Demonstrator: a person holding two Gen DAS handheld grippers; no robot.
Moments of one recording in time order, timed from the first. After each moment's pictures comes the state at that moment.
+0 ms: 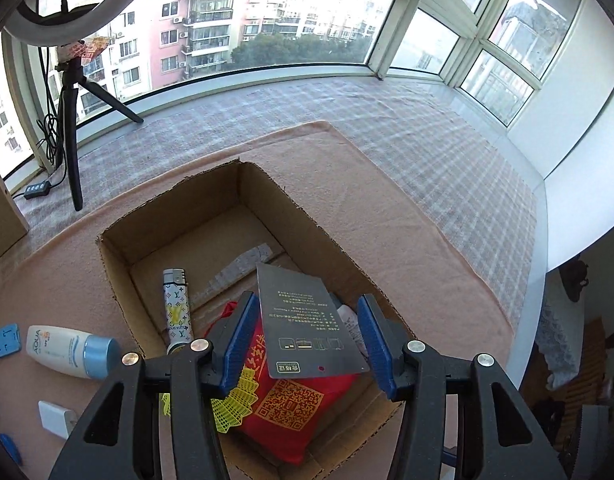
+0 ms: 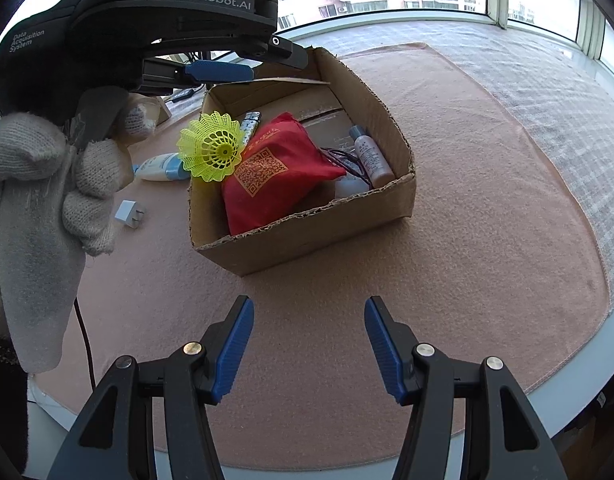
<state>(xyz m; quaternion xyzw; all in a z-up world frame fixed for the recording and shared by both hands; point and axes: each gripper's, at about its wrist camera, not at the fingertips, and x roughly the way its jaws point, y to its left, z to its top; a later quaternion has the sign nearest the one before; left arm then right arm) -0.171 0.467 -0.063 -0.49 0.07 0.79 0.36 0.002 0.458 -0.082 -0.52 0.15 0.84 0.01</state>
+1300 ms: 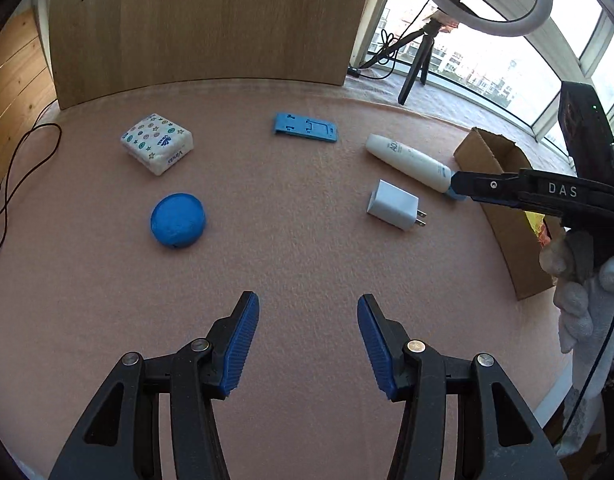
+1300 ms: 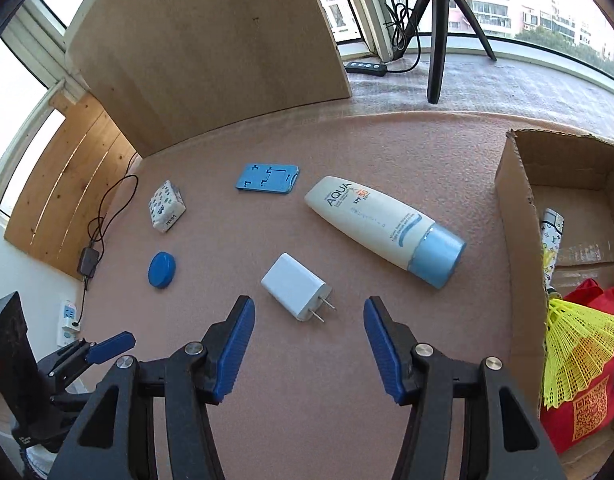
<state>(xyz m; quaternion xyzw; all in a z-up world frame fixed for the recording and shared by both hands) -0.091 0.063 -0.115 -0.52 -0.05 0.84 0.11 -0.190 0.257 -0.093 -0.55 0.10 0.81 -0.20</state>
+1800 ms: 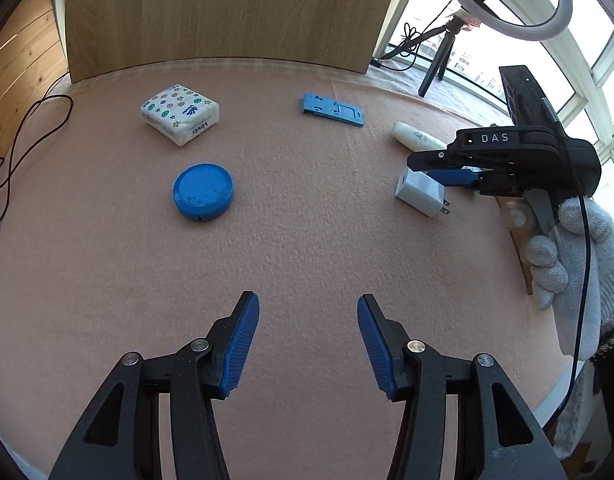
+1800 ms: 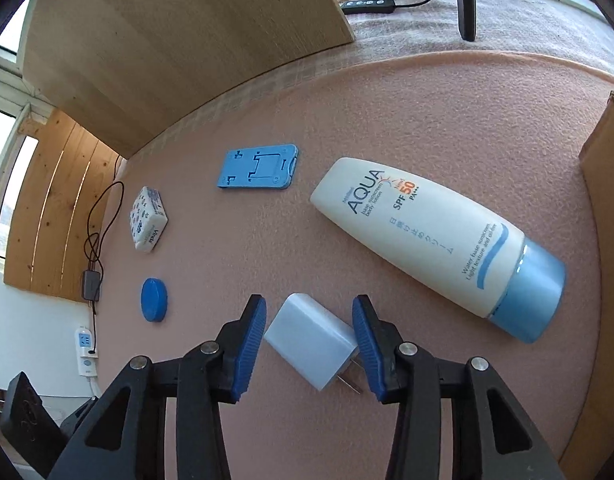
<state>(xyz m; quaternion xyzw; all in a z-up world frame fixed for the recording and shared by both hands) -0.089 0.041 -0.131 -0.54 -0.06 0.83 0.10 -0.230 0.233 -0.144 -0.62 0.16 0.74 -0.21</state>
